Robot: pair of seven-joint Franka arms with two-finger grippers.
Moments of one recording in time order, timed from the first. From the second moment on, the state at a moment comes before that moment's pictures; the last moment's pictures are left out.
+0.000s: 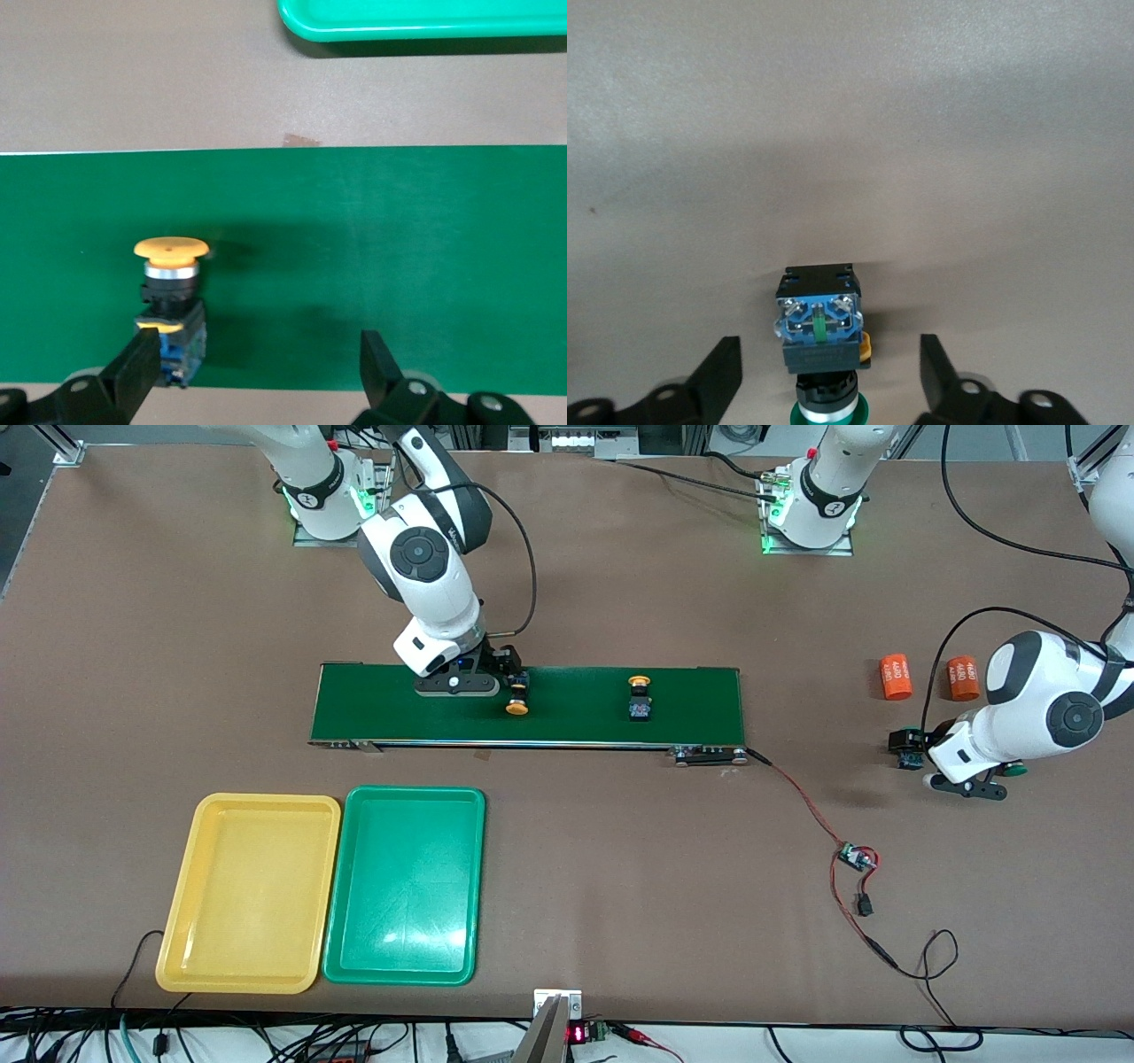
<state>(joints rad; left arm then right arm) 1.04 0.74 -0.87 -1.97 0.71 2.15 -0.09 0.66 0.29 0.02 -2.07 0.02 2.41 0.69</state>
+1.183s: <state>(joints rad) 0.90 0.74 -1.23 -1.88 0.60 1.82 -0.49 0.69 0.39 0.01 -2.03 0.02 2.43 0.74</state>
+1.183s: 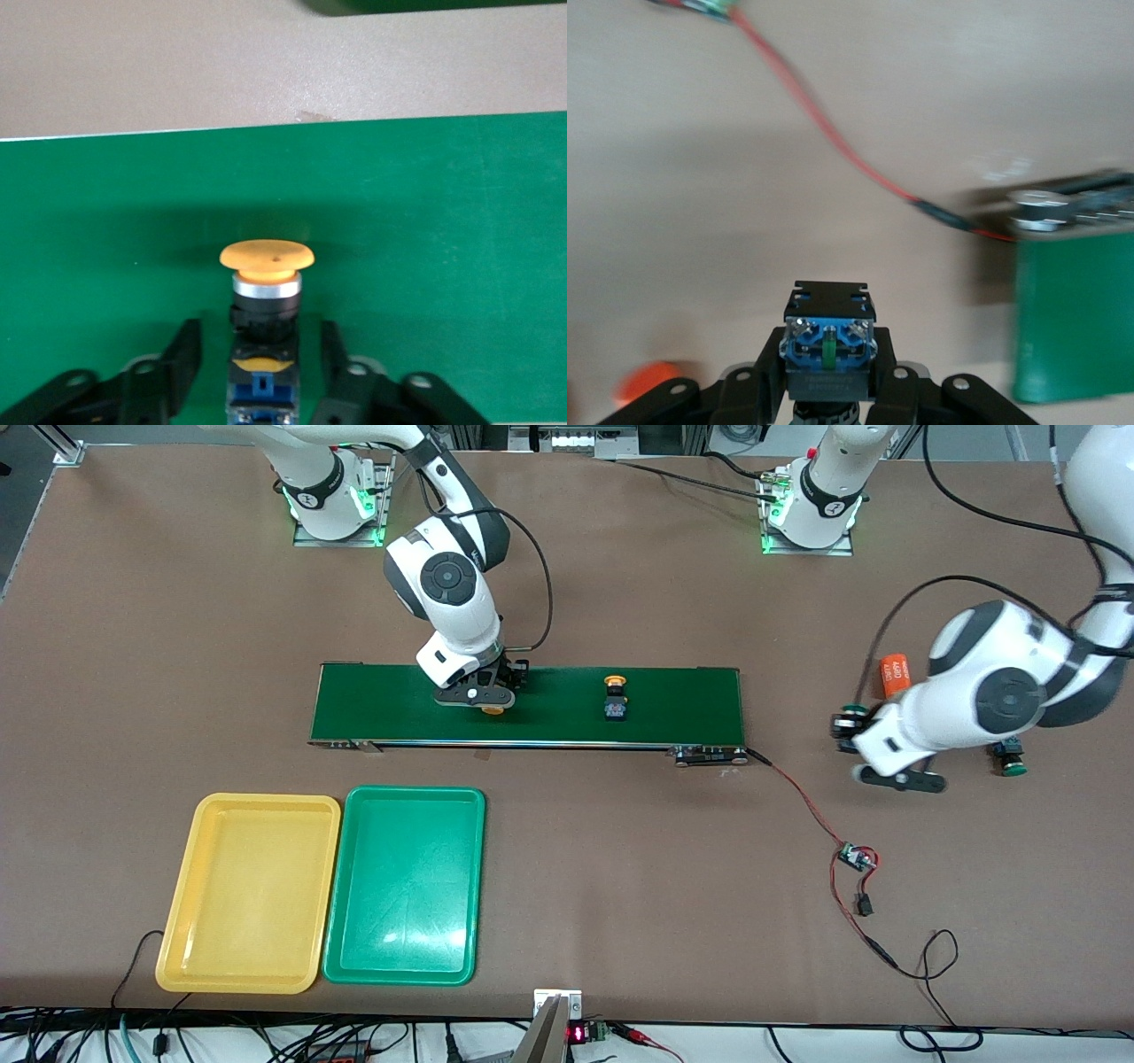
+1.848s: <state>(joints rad) 0.51 0.76 -1.13 -1.89 0.56 2.00 -0.90 0.69 0.37 -0.05 -1.98 0.02 2.40 0.70</state>
